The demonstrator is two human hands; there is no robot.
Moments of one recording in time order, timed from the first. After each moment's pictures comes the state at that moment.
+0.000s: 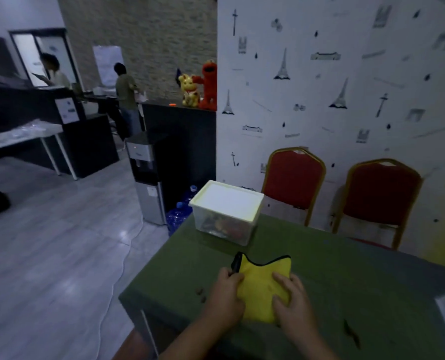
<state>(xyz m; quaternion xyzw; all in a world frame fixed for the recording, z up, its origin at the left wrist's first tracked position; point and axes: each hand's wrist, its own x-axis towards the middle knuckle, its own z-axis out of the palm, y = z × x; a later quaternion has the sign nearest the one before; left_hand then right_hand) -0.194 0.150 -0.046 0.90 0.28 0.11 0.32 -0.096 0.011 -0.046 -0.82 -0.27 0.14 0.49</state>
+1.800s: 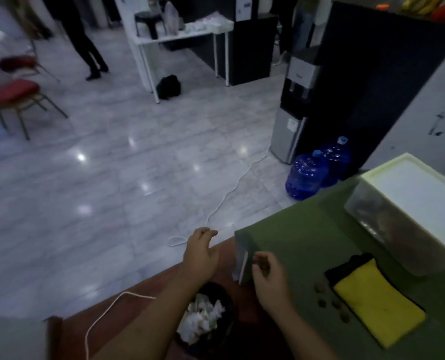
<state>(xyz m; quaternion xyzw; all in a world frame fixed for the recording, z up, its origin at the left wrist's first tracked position) -0.409 0.339 -0.165 0.68 0.63 0.25 0.28 -0.231 0.271 -0.160 -0.70 -0.46 0.39 0.39</state>
